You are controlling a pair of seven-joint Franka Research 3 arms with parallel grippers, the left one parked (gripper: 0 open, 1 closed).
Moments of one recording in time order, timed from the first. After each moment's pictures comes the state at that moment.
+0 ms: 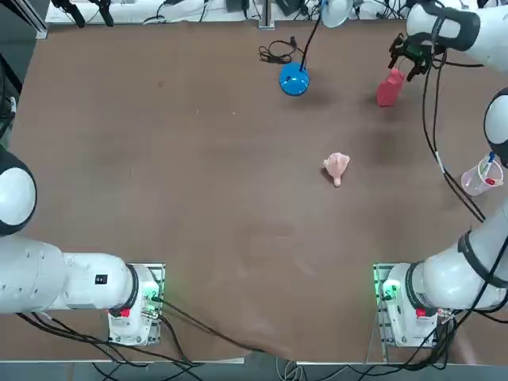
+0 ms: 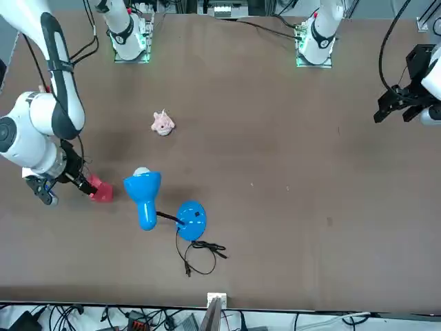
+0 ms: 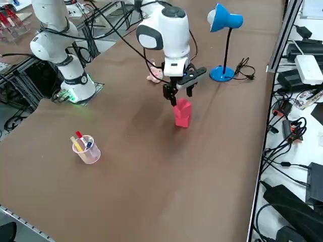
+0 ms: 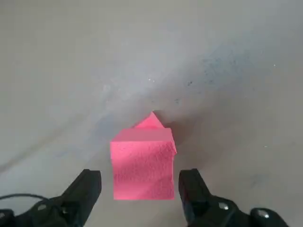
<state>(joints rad) 0.06 0.38 -0.12 -1.88 0.08 2.29 0.51</state>
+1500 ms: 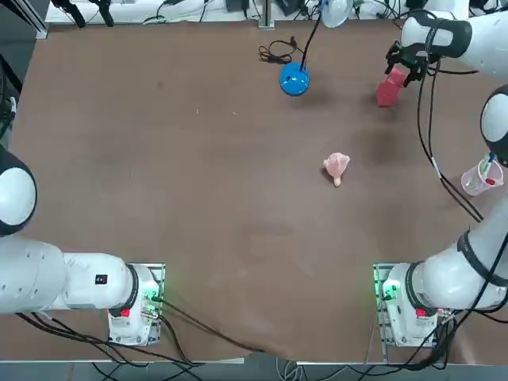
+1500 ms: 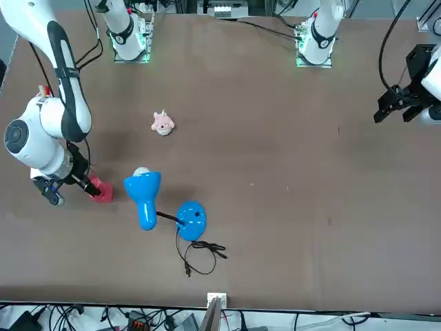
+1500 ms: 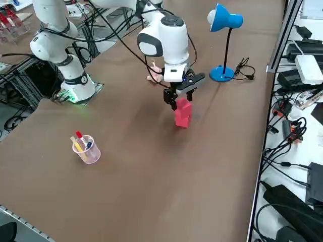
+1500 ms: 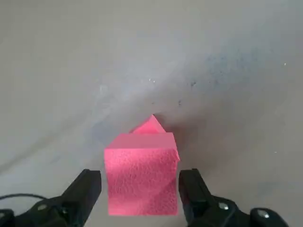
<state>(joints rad) 0.06 0.40 -0.11 -1.90 0.08 2.36 0.51</state>
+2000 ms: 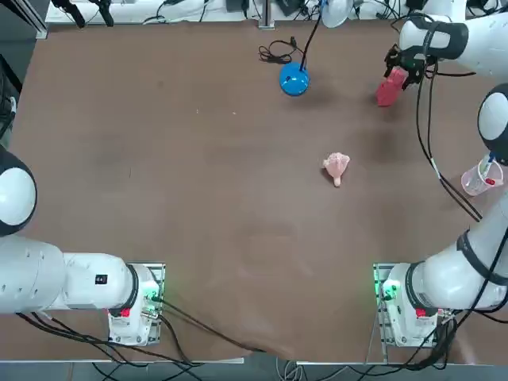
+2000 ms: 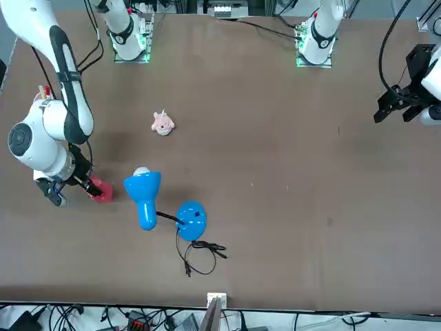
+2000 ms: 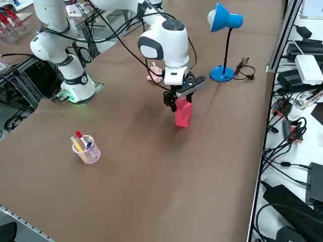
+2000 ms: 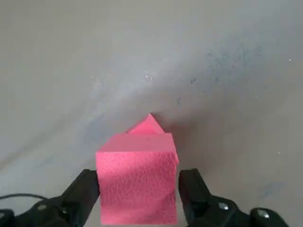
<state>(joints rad) 0.06 0.43 -0.11 -1.90 0.08 2.37 0.51</state>
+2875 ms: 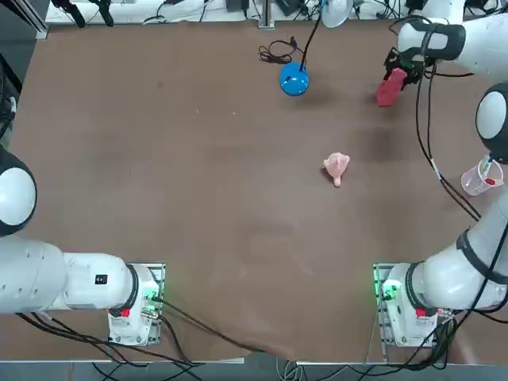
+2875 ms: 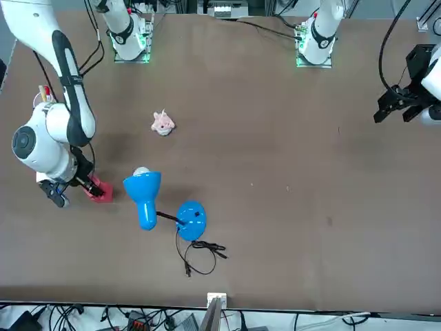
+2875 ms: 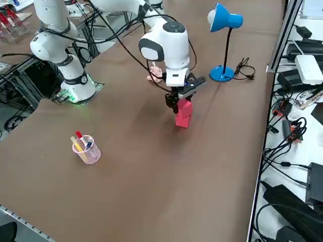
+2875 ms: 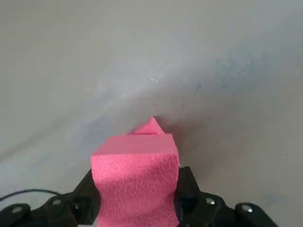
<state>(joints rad) 0.06 0.43 -0.11 -1.89 0.07 2.38 0.39</state>
